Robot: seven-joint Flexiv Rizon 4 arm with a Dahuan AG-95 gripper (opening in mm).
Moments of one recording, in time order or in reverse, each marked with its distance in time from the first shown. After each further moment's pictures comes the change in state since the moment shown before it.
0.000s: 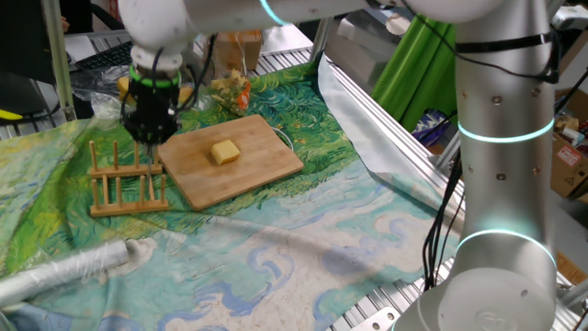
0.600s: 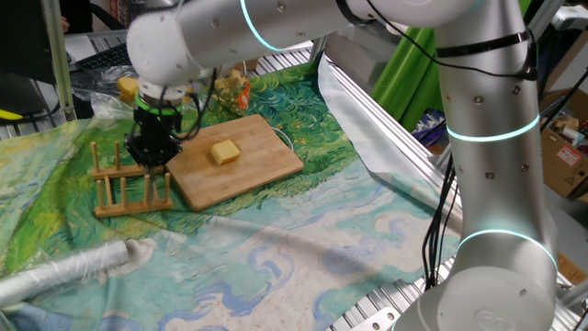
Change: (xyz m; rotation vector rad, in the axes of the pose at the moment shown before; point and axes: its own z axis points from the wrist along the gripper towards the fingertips) arm -0.001 0.003 0.070 -0.028 0.000 -0.021
